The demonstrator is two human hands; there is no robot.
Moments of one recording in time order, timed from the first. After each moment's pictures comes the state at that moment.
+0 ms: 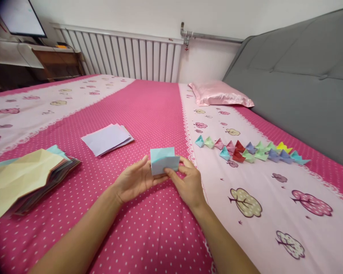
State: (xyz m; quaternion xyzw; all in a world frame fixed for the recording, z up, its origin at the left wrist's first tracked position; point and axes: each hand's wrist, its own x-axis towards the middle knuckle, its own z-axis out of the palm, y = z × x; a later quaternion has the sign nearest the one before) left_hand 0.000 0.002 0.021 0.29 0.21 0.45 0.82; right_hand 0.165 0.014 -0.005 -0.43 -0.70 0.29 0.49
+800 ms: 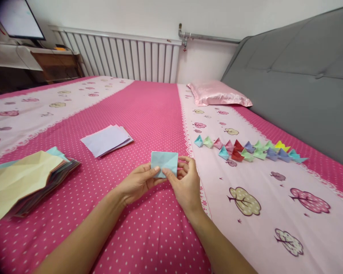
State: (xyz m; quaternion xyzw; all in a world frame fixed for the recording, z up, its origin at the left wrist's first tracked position) left_hand 0.012 0.000 0.012 0.37 0.26 0.46 0.76; right_hand 0.150 0.001 -0.001 -0.46 -0.52 0.44 0.57
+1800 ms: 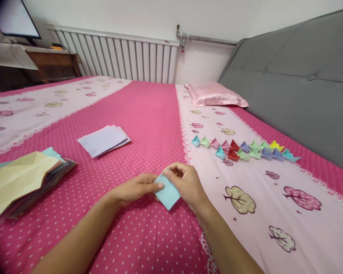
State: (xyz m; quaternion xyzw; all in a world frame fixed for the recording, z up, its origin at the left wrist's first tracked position) left_hand 0.006 -0.001 0.008 0.51 0.33 0.28 0.74; right_hand 0.170 0.005 0.016 -0.44 -0.56 0.55 0.43
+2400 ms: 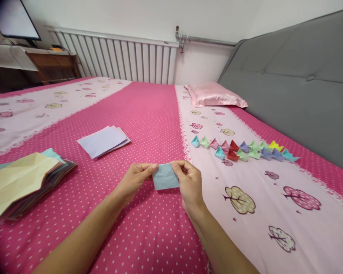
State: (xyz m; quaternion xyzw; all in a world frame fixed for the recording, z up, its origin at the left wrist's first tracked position) left_hand 0.011 0.006 0.009 0.47 0.42 0.48 0.61; right_hand 0.159 0.007 0.005 -0.44 -0.44 0.50 0.60
